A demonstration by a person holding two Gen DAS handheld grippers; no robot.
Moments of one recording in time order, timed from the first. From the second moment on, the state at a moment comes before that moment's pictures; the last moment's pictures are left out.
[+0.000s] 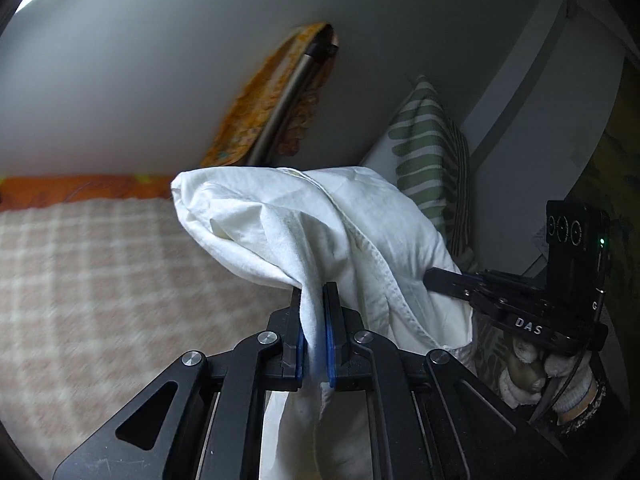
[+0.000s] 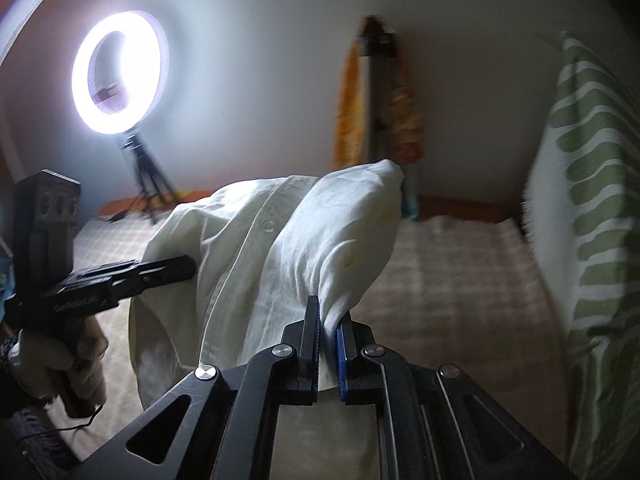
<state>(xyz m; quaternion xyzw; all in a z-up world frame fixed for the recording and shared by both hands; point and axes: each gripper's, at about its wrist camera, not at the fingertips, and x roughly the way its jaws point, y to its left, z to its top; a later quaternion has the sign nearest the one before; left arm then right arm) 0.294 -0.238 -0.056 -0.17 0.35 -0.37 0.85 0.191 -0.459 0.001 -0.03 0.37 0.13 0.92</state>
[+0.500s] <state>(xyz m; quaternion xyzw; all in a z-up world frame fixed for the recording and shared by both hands) 0.364 -0.340 -0.122 -0.15 0.41 -0.35 0.83 0.280 -0.557 -0.062 0.00 0.40 0.03 0.92</state>
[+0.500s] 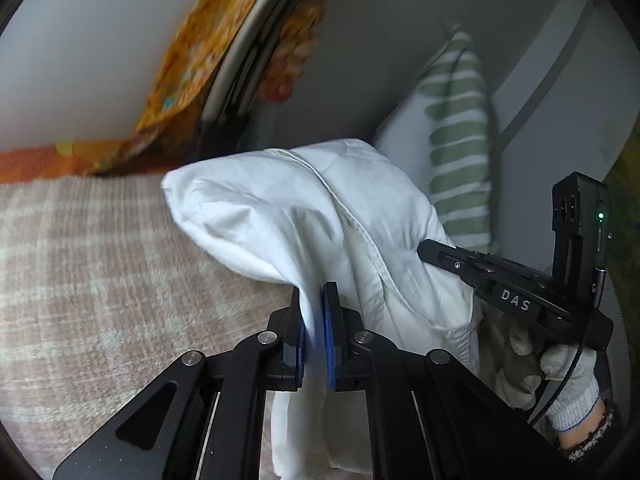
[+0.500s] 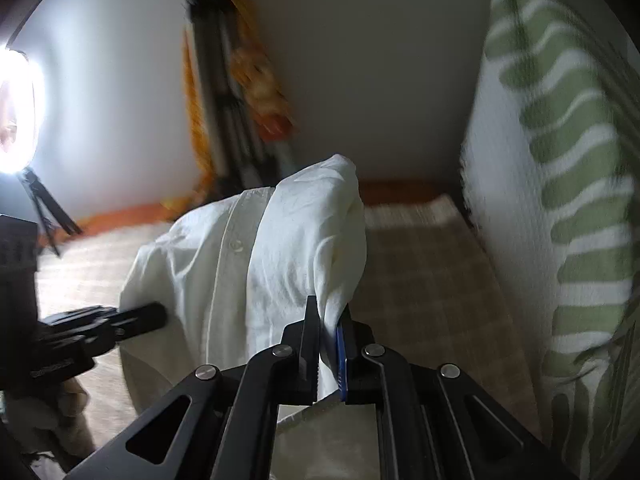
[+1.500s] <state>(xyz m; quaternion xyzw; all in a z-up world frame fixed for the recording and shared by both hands) 0.249 -0.285 -0.026 -0.08 0.36 -0.32 0.87 0.131 -0.523 -0.005 0.02 0.34 -0.07 0.94</state>
